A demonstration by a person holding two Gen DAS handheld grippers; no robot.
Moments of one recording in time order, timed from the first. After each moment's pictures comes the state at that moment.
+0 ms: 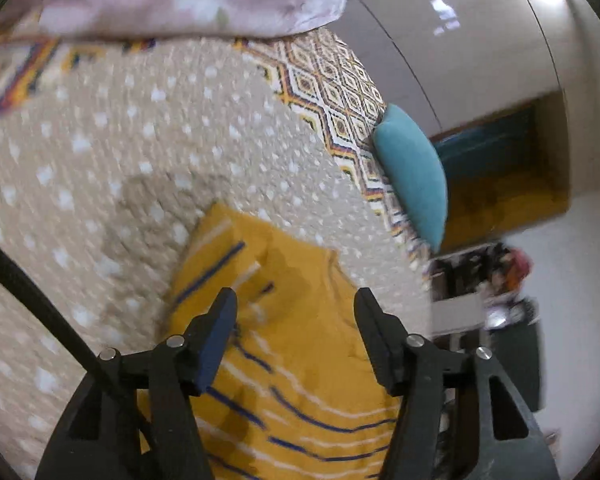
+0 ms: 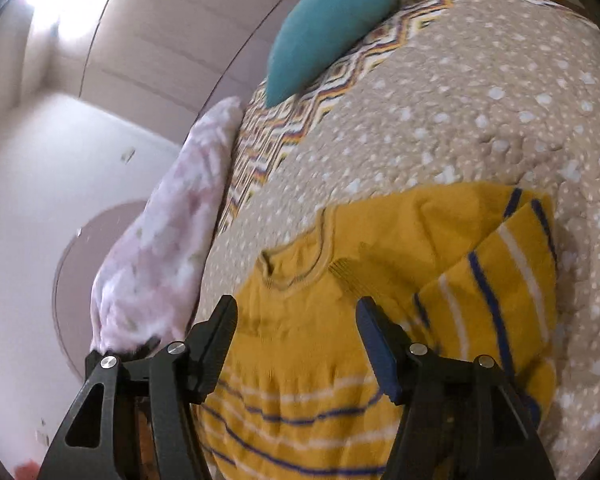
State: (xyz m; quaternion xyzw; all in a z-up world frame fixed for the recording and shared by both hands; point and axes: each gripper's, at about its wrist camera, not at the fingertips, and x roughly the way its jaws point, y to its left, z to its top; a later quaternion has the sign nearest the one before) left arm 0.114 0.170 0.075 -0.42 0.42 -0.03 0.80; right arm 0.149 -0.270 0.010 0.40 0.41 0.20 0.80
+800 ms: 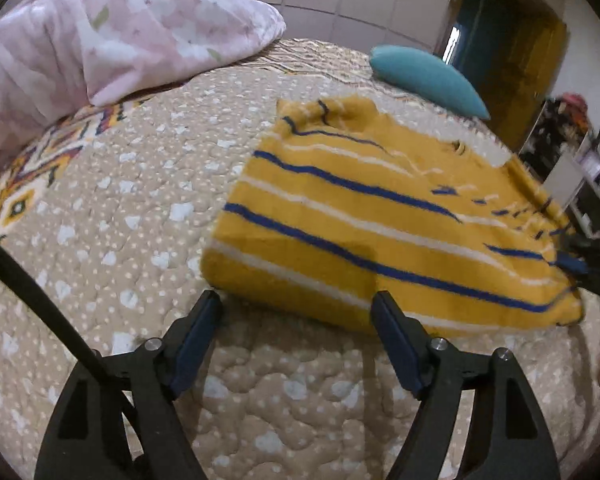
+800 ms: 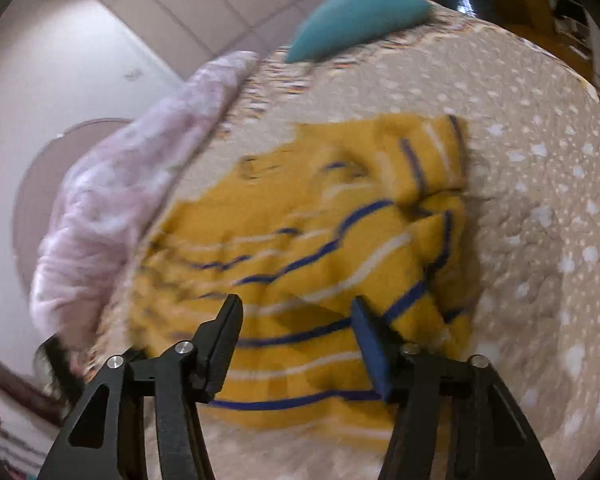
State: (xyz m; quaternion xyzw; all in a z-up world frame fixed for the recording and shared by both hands) left arm -0.051 0.107 0.014 -0.13 0.41 0.03 0.90; right arm 0.058 -0.274 -0.008 0.24 0.44 0.18 0.85
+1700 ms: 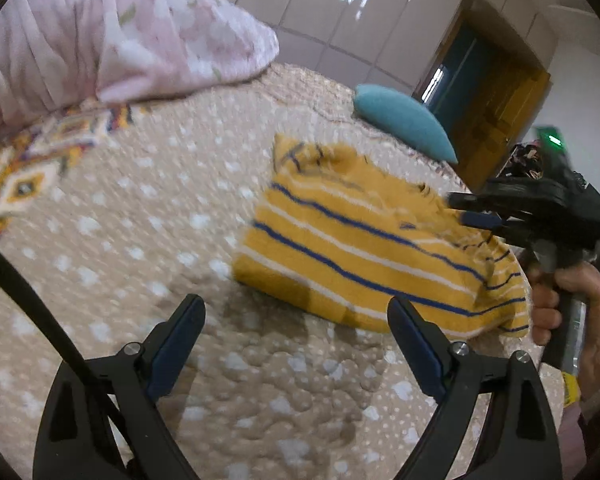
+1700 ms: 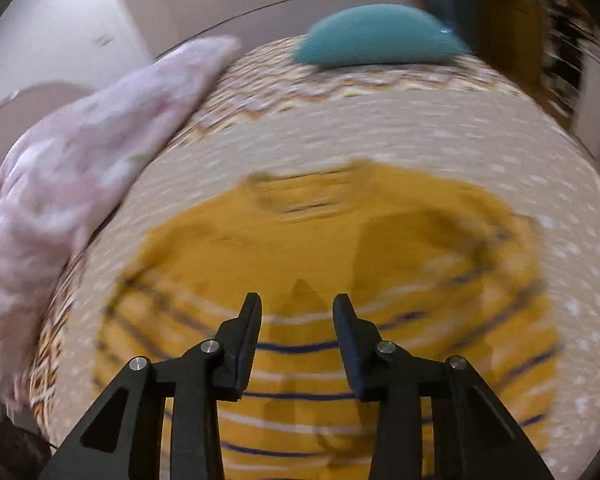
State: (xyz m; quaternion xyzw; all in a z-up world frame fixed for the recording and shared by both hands) left arm -0.094 0.135 0.043 -0.19 0.35 -0.01 0.92; right arm 0.099 -0.110 0.051 0.10 0.46 0.16 0.87
